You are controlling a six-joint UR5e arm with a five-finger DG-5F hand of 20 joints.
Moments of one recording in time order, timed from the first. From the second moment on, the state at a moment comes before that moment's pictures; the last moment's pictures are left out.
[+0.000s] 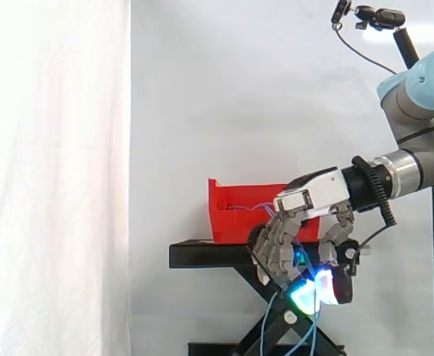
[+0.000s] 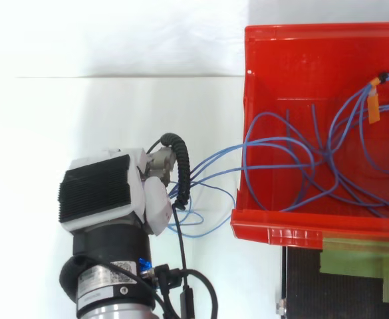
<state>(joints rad) -0.13 -2.24 -1.08 -3.28 -1.91 -1.65</state>
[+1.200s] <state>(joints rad) 0.07 -2.24 -1.08 -3.31 -1.56 -0.70</state>
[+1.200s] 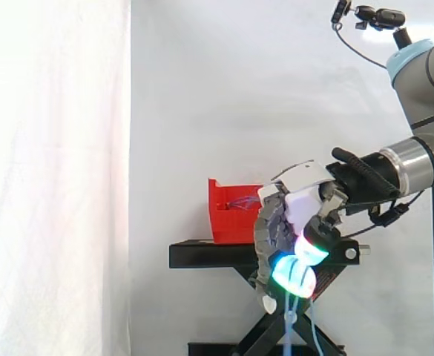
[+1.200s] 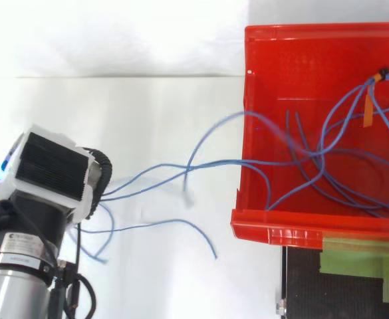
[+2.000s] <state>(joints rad) 0.10 -2.24 -1.10 -3.30 -1.53 -0.50</state>
